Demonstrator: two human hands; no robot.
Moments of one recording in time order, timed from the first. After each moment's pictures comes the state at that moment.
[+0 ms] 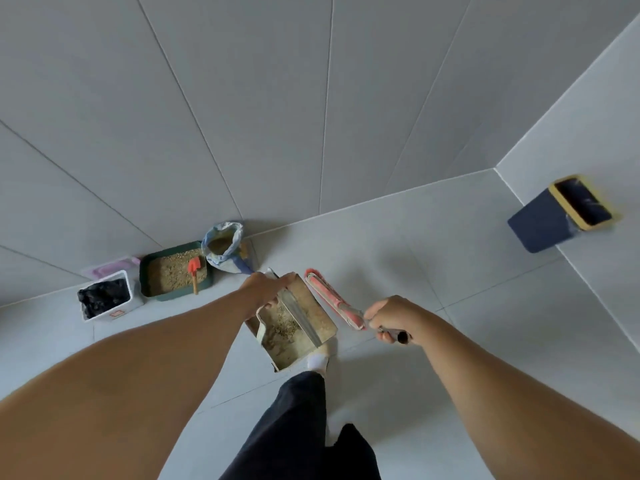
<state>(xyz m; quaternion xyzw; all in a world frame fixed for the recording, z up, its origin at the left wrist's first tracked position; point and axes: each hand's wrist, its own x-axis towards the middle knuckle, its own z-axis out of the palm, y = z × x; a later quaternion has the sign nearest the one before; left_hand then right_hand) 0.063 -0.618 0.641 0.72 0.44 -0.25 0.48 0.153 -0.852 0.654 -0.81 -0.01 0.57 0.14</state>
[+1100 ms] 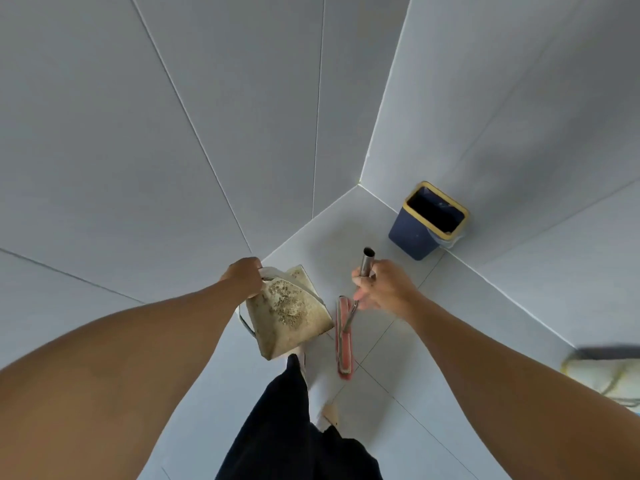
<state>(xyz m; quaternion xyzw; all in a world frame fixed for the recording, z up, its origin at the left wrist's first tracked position) 0.655 -0.861 0.637 0.94 0.12 -0.29 0.14 0.623 -1.126 0.685 -0.86 0.11 0.29 0.41</state>
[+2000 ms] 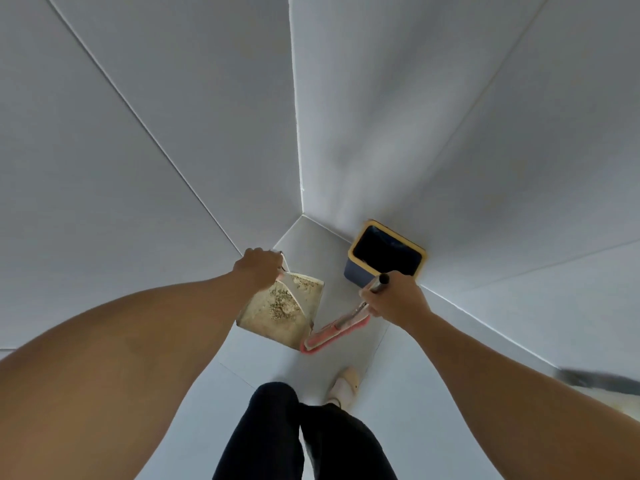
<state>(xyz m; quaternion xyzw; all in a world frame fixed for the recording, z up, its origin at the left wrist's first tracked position) 1.046 -1.126 0.582 0.95 -0.14 -0.28 -0.02 0.941 -1.360 0.618 -0.91 0.21 0.25 0.27</state>
